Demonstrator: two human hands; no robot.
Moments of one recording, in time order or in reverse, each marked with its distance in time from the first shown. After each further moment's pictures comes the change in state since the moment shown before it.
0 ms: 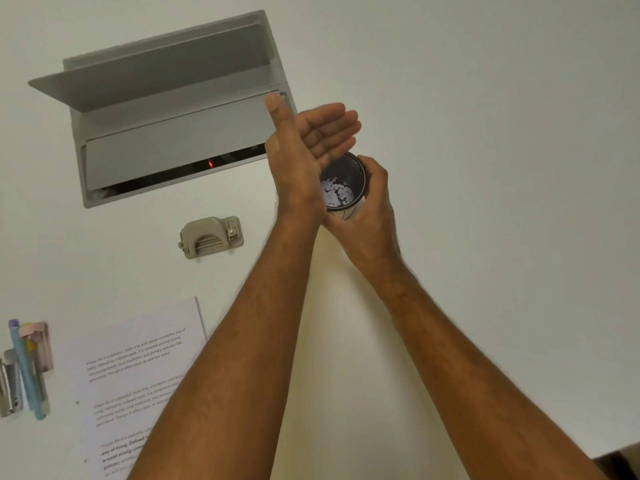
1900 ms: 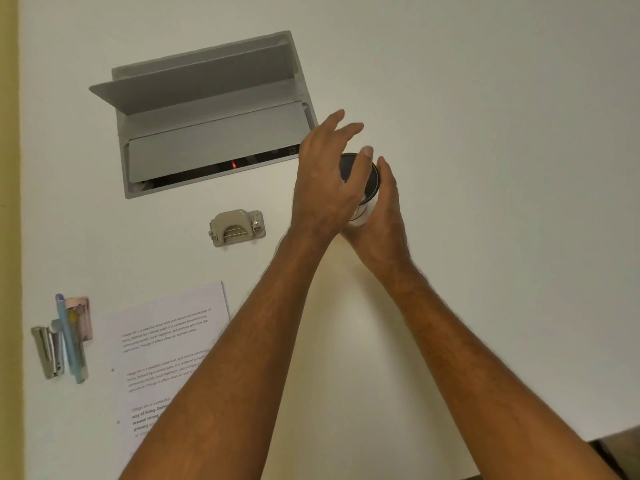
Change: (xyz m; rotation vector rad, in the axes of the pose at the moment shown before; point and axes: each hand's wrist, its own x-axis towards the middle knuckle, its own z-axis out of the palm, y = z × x) left_hand -0.042 0.015 -0.012 0.926 -0.085 0.405; right_hand -0.025 -0.027 -0.012 -0.107 -0.100 0.064
